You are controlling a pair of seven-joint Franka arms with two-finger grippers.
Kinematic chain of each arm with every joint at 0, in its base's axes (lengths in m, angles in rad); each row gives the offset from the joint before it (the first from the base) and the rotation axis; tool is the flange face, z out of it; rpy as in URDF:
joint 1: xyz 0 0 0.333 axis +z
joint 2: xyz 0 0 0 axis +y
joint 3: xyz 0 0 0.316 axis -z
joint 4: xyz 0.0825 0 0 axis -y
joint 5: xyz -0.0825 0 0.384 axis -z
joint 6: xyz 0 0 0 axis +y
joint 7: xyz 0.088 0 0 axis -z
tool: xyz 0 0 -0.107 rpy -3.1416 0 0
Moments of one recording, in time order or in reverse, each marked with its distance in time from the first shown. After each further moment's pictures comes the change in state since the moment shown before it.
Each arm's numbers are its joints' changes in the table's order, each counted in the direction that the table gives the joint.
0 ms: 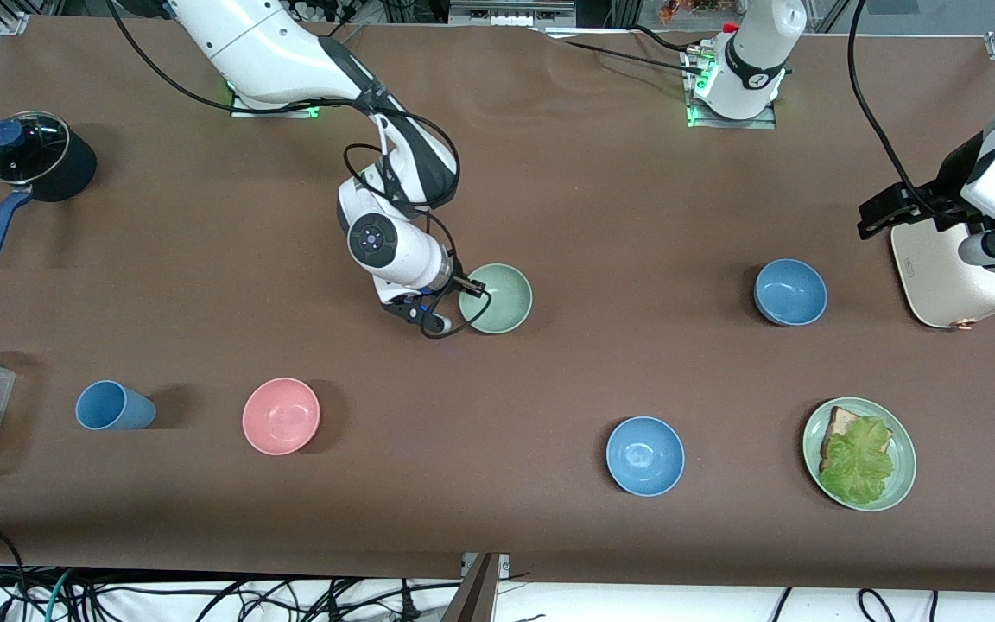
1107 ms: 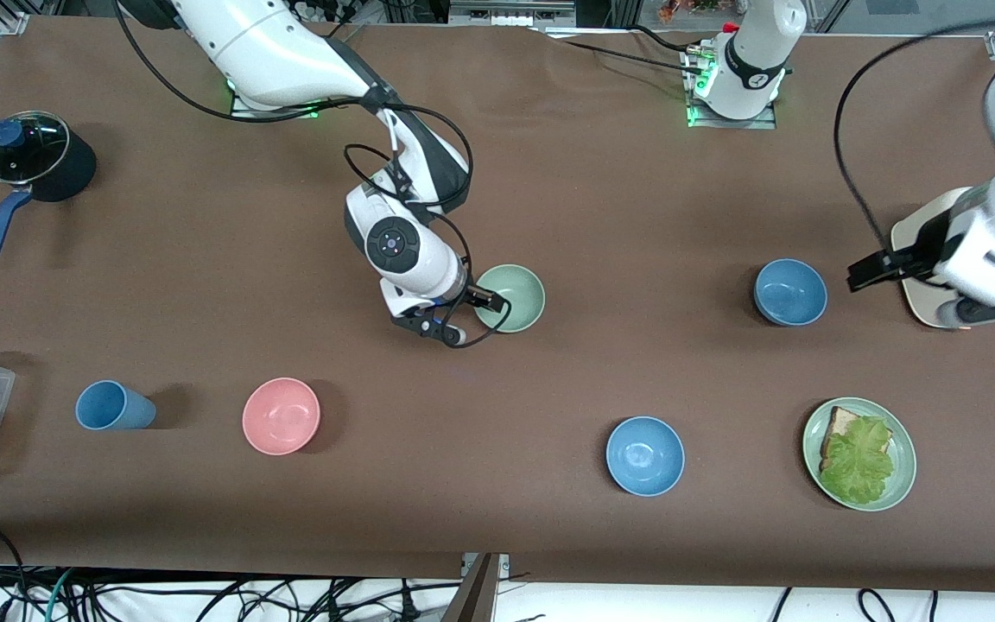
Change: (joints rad) left arm 0.063 0.079 -0.008 -0.210 0.000 -0.262 0.015; right arm -0.001 0.027 0.019 0.230 0.157 0.220 0.022
